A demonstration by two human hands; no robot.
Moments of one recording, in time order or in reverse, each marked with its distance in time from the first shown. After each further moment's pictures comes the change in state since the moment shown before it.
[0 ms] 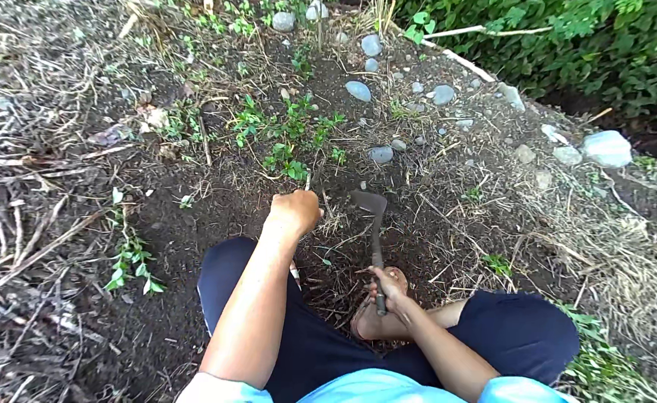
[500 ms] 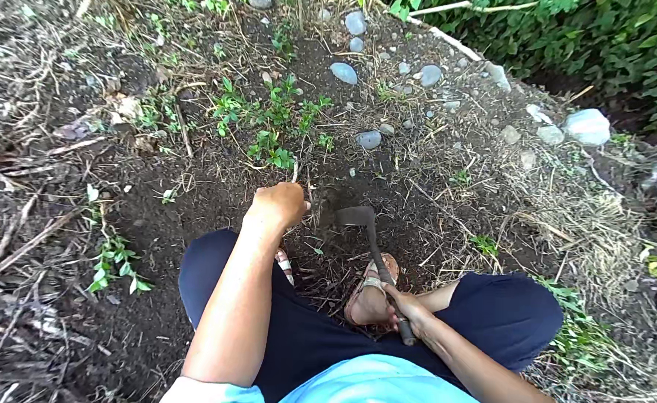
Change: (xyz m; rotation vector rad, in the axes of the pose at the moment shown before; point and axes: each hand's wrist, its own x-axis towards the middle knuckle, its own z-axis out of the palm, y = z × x) left_hand 0.003 -0.004 0.007 0.015 -0.031 0.018; right_hand -0.071 0.027 -0.055 -0.222 0.050 0.102
